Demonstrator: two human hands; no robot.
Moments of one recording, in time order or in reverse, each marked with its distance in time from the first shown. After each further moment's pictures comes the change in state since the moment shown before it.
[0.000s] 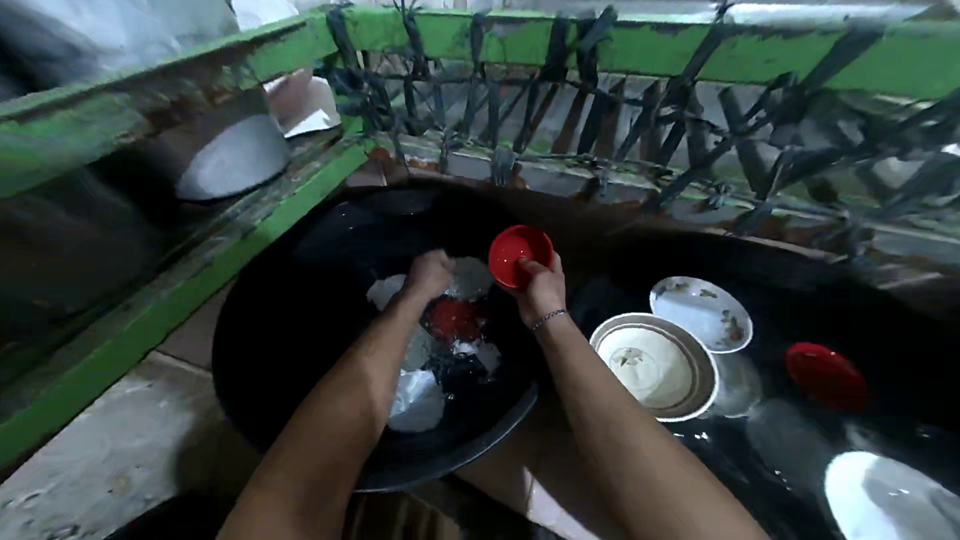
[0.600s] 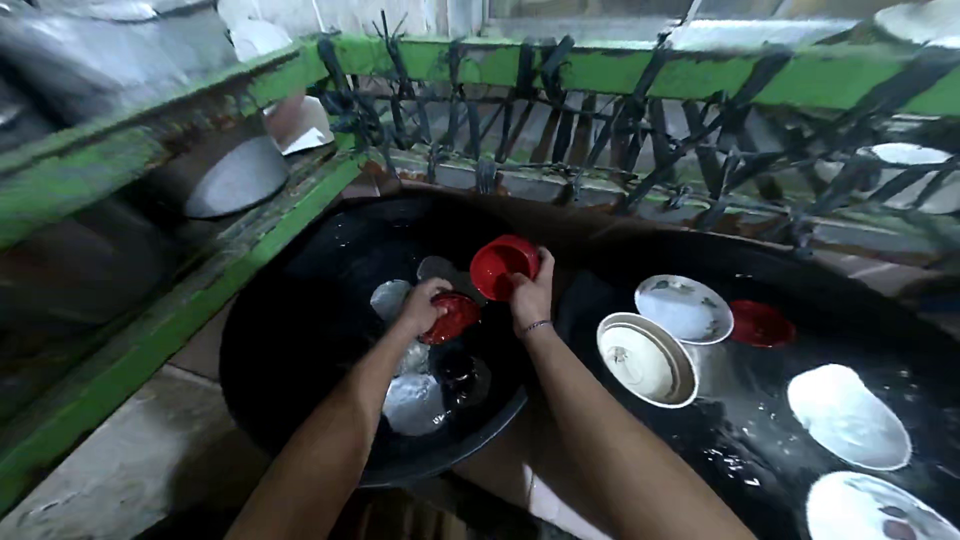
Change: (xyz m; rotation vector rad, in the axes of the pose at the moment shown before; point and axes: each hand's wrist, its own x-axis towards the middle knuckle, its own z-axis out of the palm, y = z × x) left_hand -0.030 -0.041 0.017 -0.132 -0.080 0.216; right_hand -0.016 0.006 -0.007 -0.330 -0.027 -0.266
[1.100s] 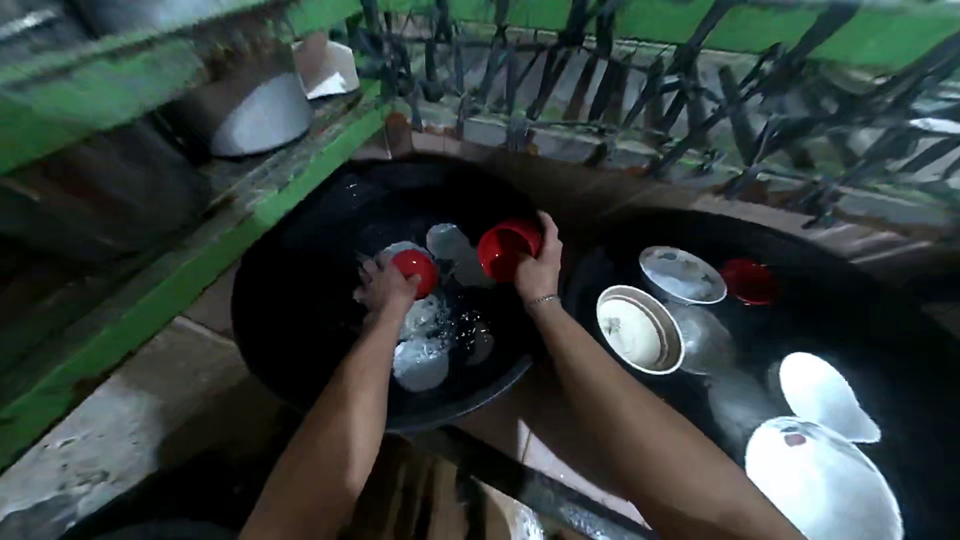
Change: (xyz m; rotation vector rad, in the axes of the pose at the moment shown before) left_hand -0.062 0.005 -0.025 0.332 0.404 -0.424; right_hand -0.011 -0.001 -0.005 -0.443 -0.039 -0.166
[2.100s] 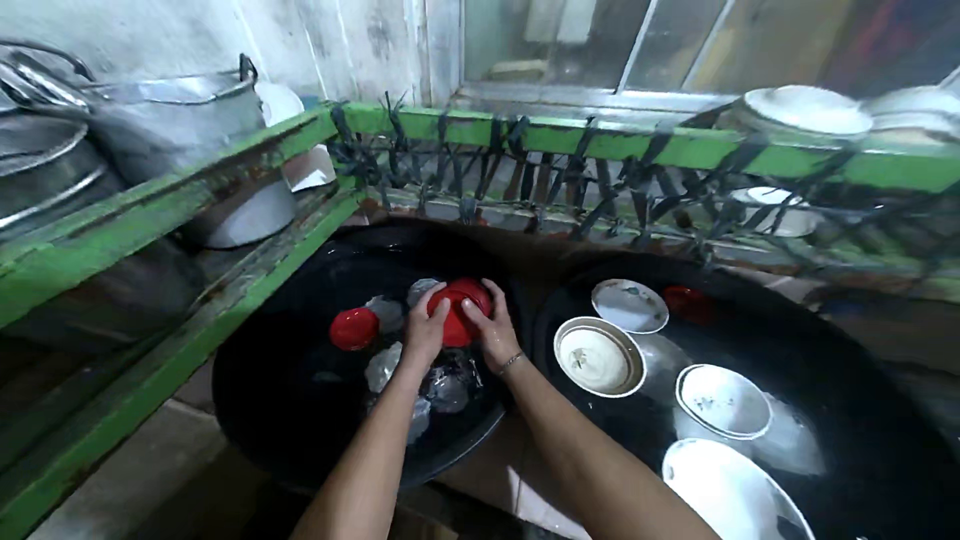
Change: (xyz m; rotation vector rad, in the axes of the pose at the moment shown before) left_hand -0.028 0.068 0.029 -0.831 -0.151 0.352; right_hand -0.029 -0.005 0.009 0.568 -0.249 0.181
